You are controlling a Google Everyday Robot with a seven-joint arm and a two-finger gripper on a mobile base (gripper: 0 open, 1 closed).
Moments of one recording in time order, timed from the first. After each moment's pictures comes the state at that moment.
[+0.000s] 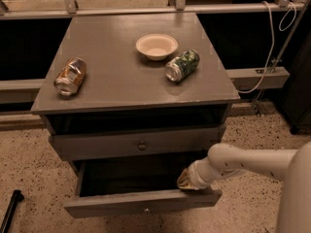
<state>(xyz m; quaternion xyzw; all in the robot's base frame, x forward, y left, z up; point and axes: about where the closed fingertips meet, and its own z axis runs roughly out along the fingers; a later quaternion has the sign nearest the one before) 0.511 -0.114 0.421 -0.73 0.64 0.12 0.23</state>
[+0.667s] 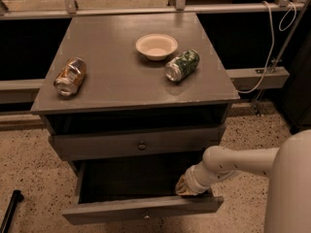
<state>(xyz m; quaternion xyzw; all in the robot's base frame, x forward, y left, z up) 0.491 -0.105 0.403 -0.74 0.62 0.14 0.19</state>
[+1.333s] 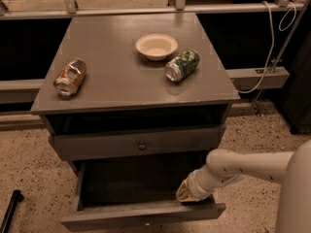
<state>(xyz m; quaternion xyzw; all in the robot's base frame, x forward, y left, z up) 0.465 -0.104 0.412 -0.75 0.62 0.17 0.19</state>
